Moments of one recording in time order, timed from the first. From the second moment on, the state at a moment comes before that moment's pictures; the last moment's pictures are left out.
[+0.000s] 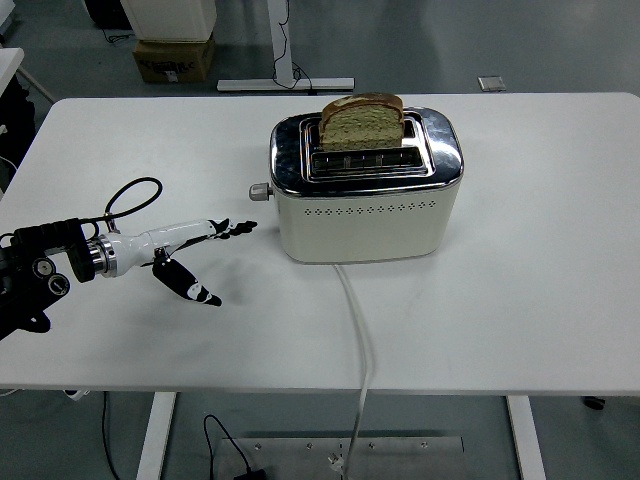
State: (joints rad) left arm -0.73 0.58 -0.45 -1.02 1.26 -0.31 -0.39; right arm 0.01 0.00 0.43 0.09 -0.31 0.07 0.03
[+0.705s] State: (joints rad) left arm -0.74 0.60 -0.46 -0.97 1.07 -0.31 -0.39; right arm 0.01 0.00 0.43 0.09 -0.31 0.07 0.03
